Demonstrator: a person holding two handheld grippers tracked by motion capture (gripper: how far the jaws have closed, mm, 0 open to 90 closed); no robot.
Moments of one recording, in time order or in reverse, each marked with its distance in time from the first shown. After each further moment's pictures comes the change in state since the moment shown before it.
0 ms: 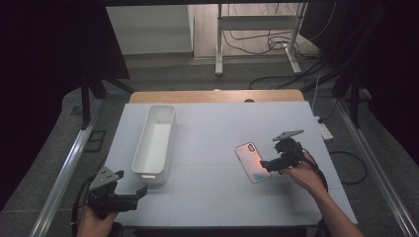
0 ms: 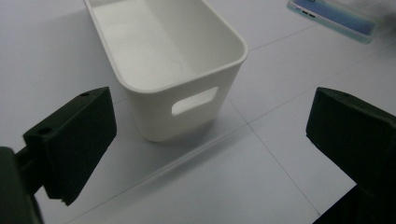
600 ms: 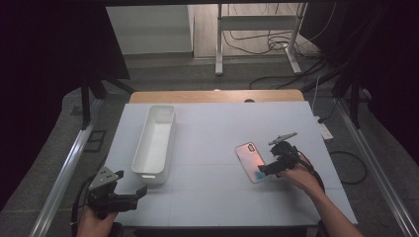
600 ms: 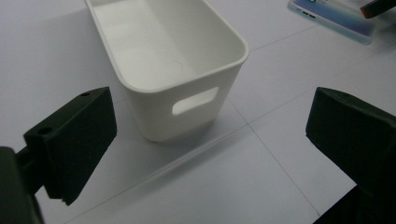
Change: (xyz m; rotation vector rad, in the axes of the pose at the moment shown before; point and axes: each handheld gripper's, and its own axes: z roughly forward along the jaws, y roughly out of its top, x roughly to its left) left arm 0.000 0.000 0.000 0.000 0.000 -0.002; right arm -0.001 -0.009 0.024 0.077 0.024 -0.007
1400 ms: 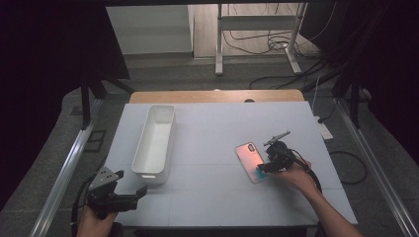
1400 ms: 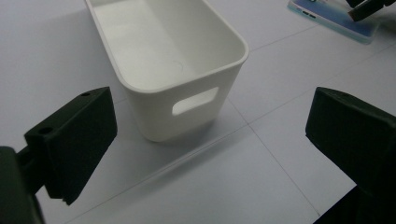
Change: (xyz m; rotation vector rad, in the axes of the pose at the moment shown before) left arm 0.000 0.000 0.000 -0.001 0.000 0.000; right arm 0.008 0.009 0.003 0.074 0.021 -0.041
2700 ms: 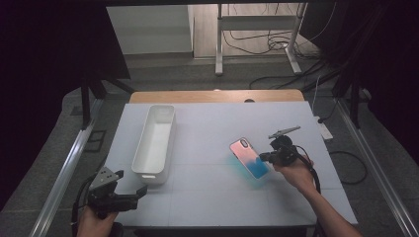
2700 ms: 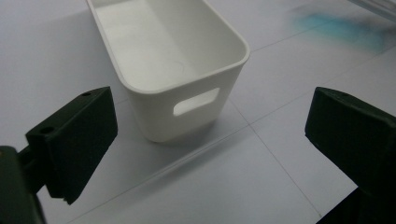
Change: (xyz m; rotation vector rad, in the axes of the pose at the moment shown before) left arm -0.001 0.000 0.000 -0.002 0.008 0.000; right arm 0.001 0.008 -0.028 -0.146 0.107 0.096
